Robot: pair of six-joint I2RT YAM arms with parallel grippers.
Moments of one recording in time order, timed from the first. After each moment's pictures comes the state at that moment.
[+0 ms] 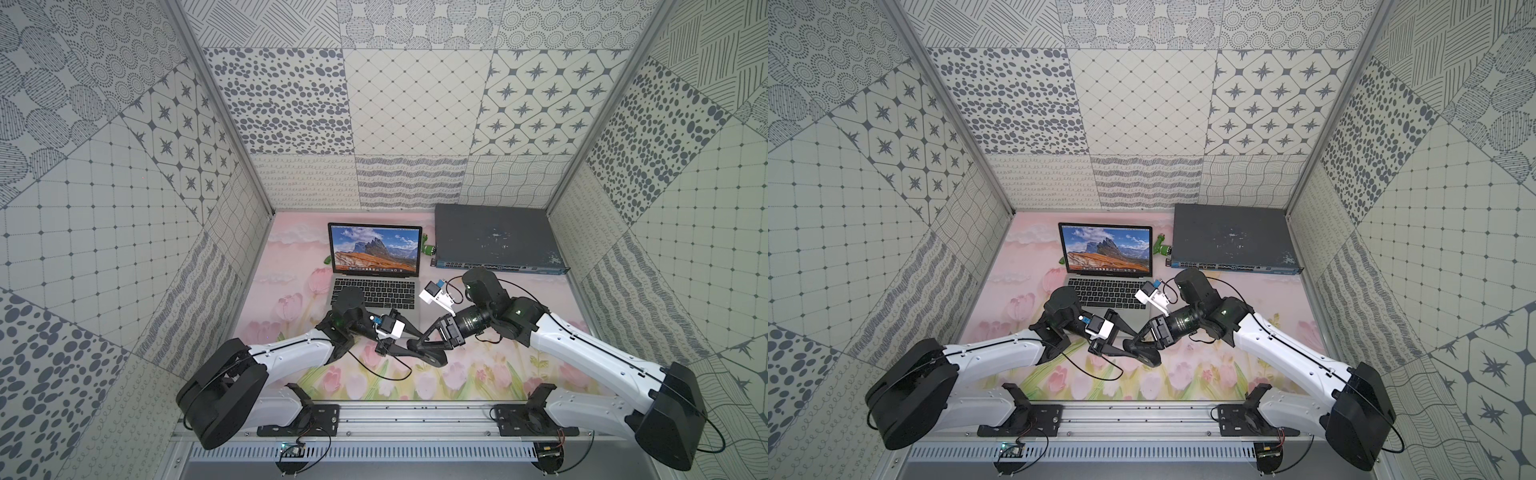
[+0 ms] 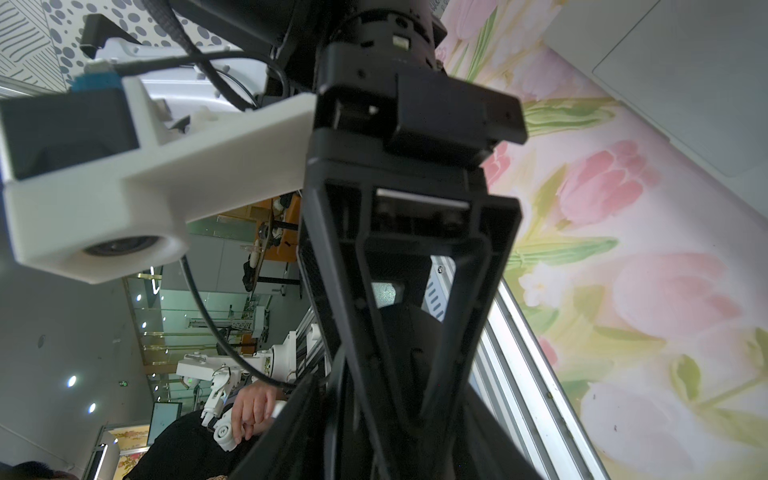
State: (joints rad) left arm -0.60 1.34 0.48 0.82 1.25 0.26; right arm 0.77 1.16 0.86 -0.42 -1.00 0.51
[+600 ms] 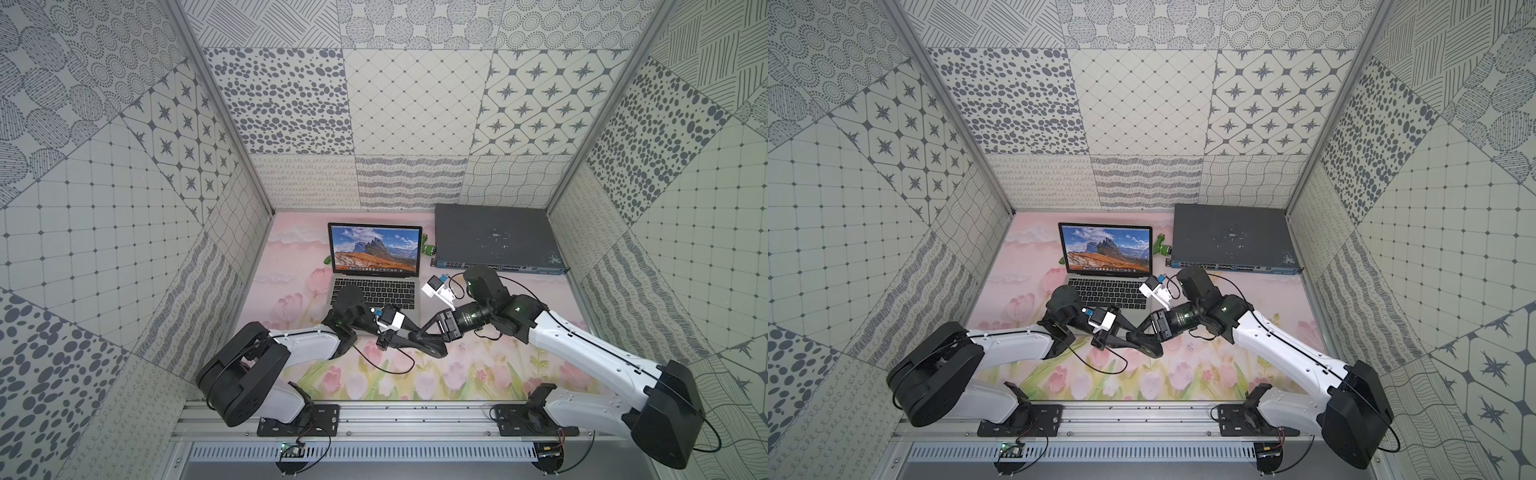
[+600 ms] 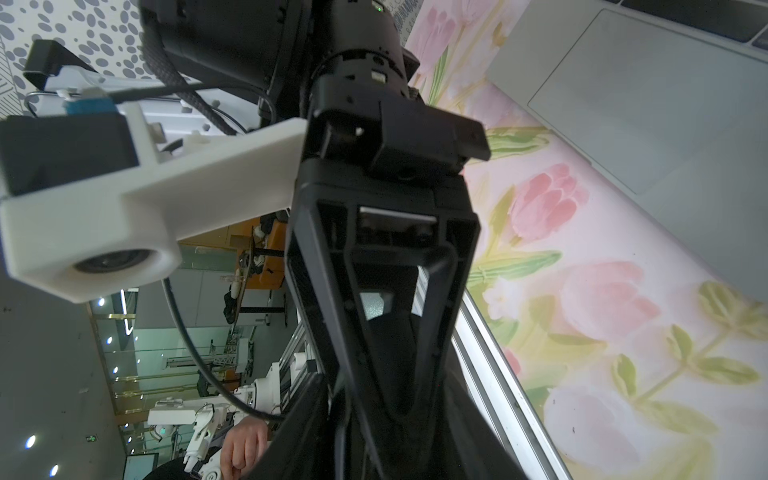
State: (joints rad) left arm -0.56 1.48 0.48 1.03 1.28 0.13; right arm 0.73 1.18 0.86 -0.40 -0.93 0.53
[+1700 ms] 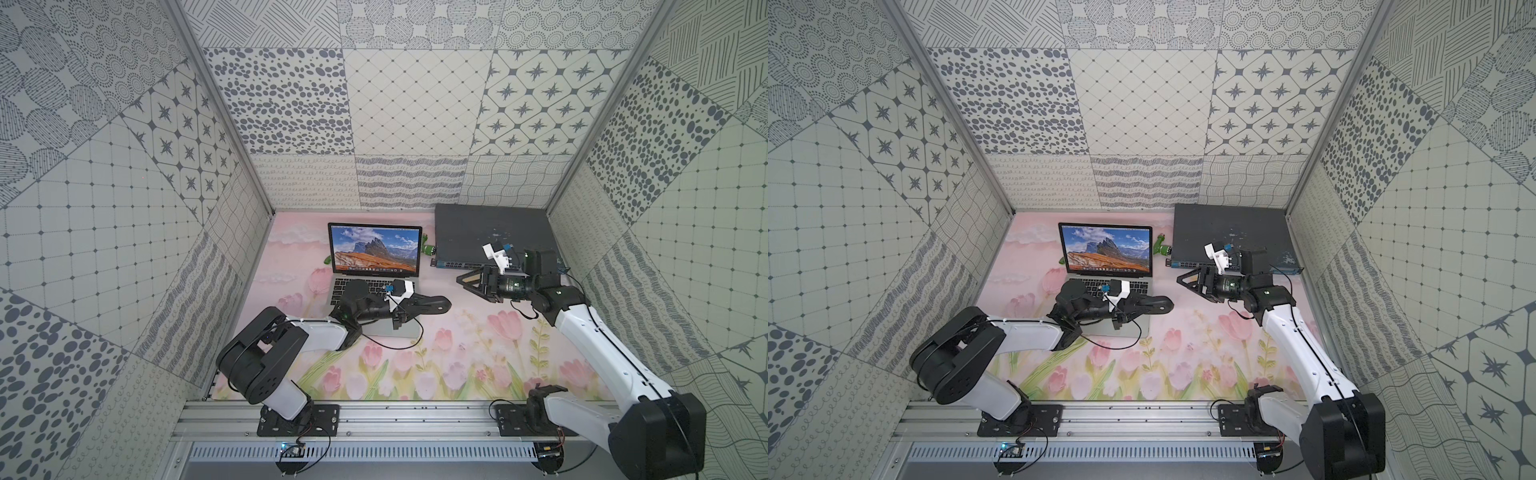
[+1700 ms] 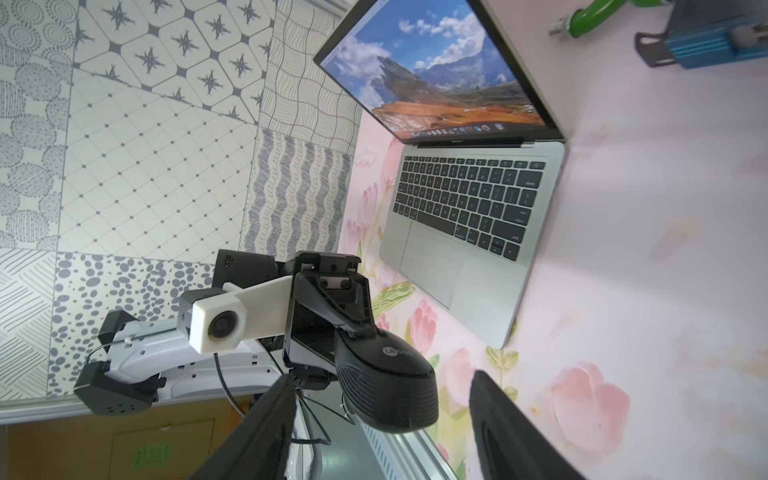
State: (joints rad) left arm -0.56 1.61 0.55 1.01 0.80 0.09; right arm 0.16 1.10 0.83 -0.39 -0.91 0.61
